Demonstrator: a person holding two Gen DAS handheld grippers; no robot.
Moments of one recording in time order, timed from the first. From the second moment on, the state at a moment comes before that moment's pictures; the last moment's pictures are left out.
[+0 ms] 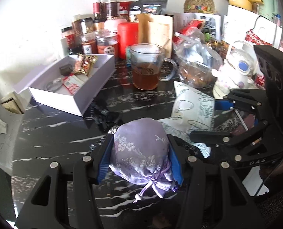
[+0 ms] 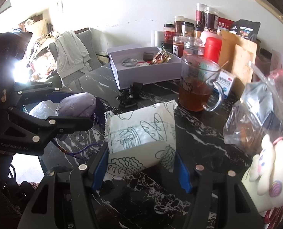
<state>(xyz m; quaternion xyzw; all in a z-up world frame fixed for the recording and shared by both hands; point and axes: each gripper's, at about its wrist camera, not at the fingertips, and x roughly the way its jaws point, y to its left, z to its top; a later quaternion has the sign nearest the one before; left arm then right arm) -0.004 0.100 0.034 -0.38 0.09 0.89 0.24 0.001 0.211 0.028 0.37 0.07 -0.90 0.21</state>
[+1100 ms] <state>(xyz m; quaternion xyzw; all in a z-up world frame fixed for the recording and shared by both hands) -0.041 0.000 0.112 -0.36 0.06 0.93 0.10 -0.046 0.128 0.097 0.32 0.10 -0.89 0.31</state>
